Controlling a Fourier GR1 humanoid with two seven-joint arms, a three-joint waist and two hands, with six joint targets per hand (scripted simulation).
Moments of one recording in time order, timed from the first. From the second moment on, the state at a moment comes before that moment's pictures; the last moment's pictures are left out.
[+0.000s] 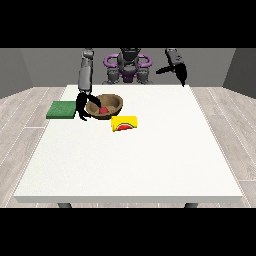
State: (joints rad) left arm -0.42 0.11 -0.04 -1.38 -0.10 0.05 -0.21; right arm -0.51 -0.22 -0.34 -0.58 -0.10 -0.16 -0.52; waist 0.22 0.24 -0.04
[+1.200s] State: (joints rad) left arm -0.29 0.19 0.12 -1.15 -0.01 -0.01 -0.26; right arm -0.60 -0.36 -0.15 -0.69 0.11 -0.25 0.22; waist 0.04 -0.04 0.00
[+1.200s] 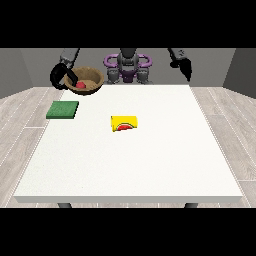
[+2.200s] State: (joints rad) left arm -0.37 0.61 0.49 -1.01 0.29 -0.36 -0.38; right arm -0.53 -0.56 -0.33 -0.68 0.01 -0.15 -0.03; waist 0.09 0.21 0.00
